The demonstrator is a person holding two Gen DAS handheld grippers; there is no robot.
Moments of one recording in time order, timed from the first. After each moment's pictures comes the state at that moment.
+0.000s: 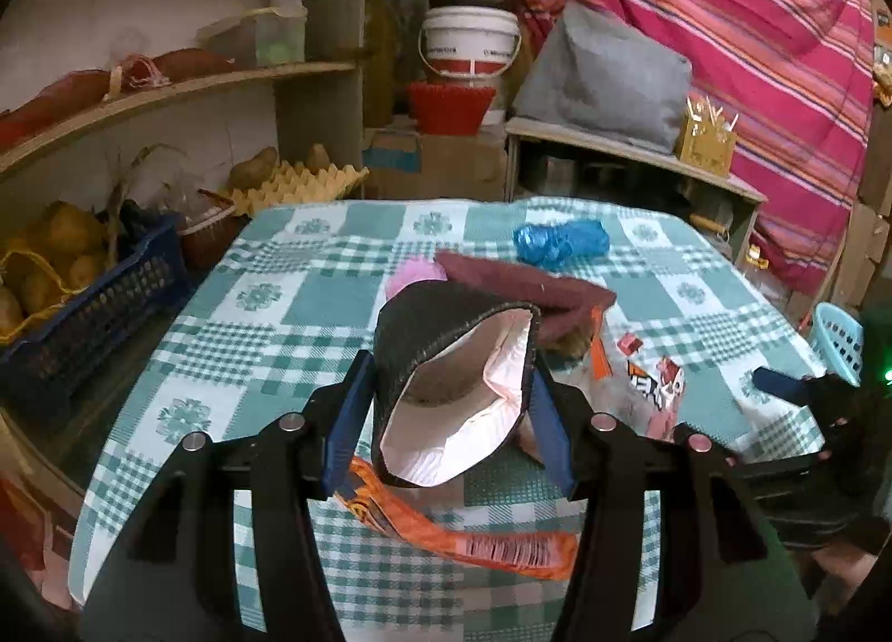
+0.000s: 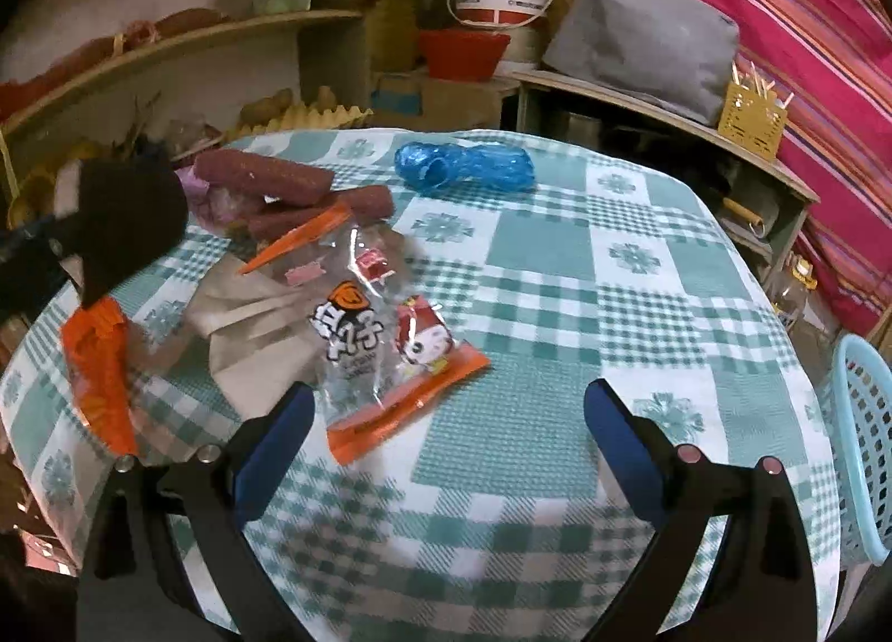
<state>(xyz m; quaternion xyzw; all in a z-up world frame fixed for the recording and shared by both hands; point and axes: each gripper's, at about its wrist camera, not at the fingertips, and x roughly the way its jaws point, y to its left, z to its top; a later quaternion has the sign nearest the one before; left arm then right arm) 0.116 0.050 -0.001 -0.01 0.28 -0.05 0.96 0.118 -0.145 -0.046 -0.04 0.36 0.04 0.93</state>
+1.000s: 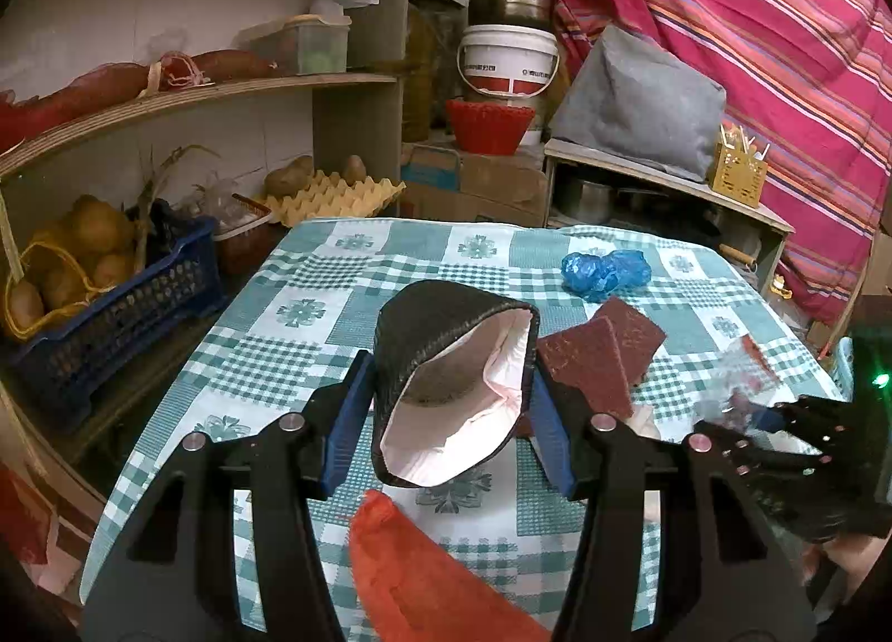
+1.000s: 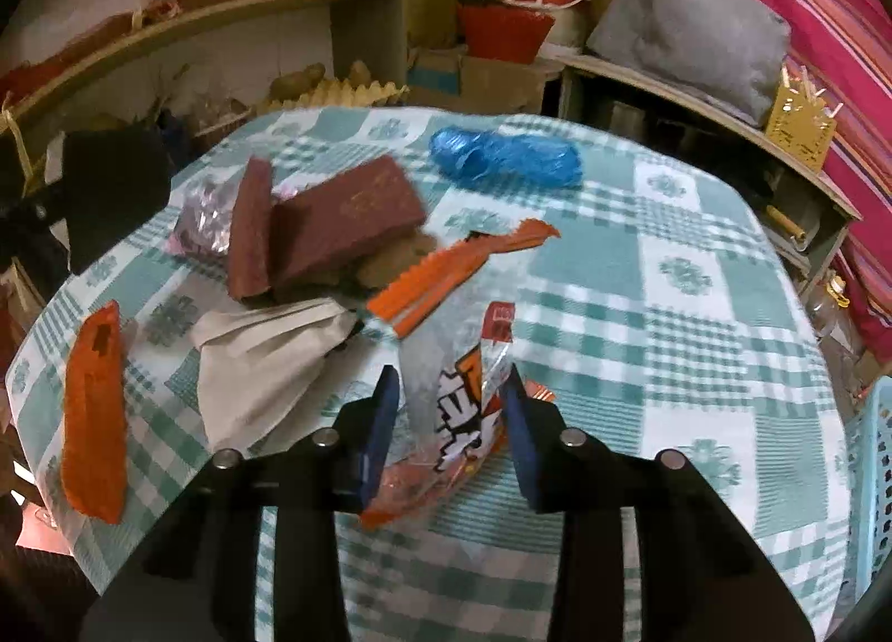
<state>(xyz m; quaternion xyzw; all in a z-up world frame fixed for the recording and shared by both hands) 0.129 0.074 0.001 -0.03 0.27 -0.02 0.96 0.148 -0.146 -0.045 -0.05 0.38 0.09 0.92</state>
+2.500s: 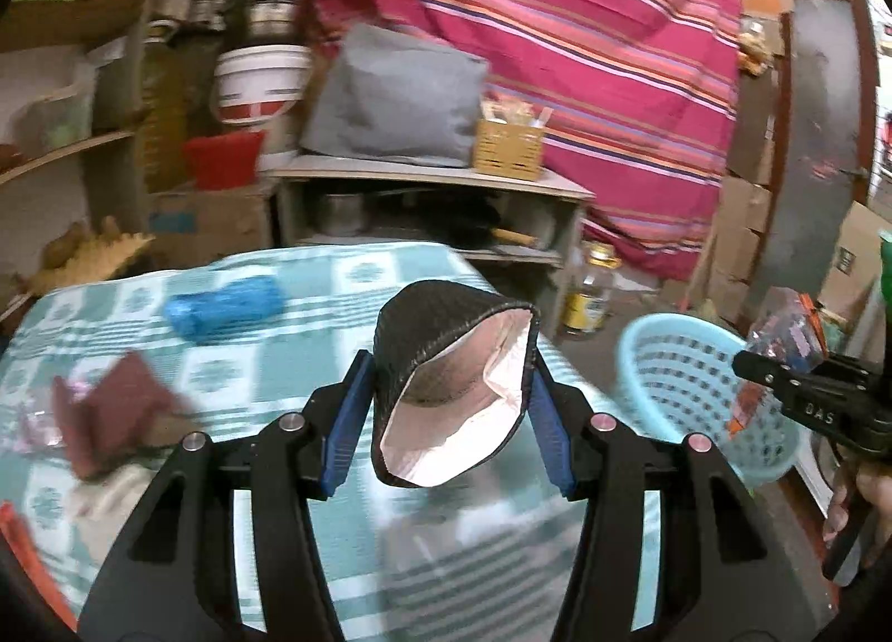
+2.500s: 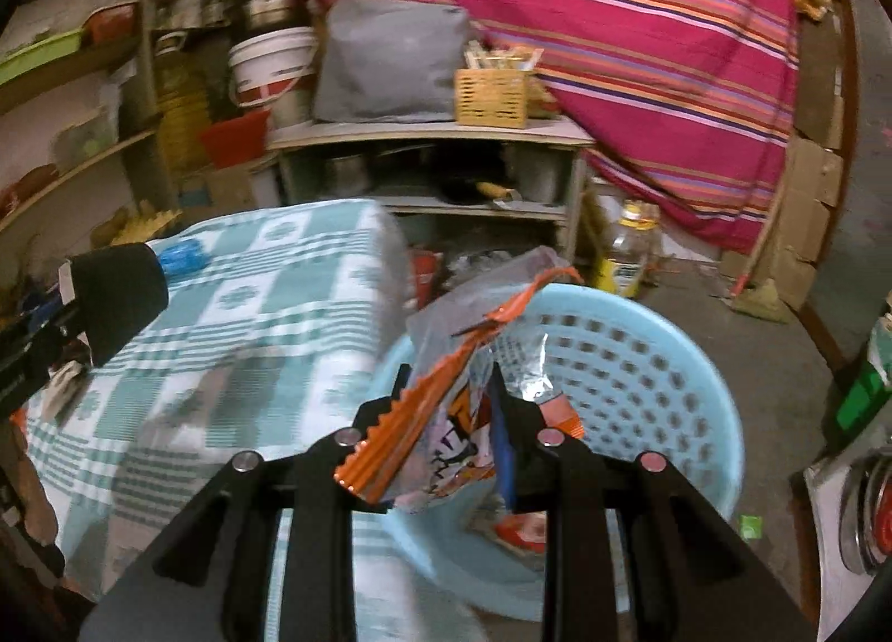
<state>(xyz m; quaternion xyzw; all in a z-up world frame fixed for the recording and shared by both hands) 0.112 -0.218 0.004 0.01 0.23 -0.24 0.94 0.038 -0.461 0.000 0.06 0.30 -0.12 0.94</state>
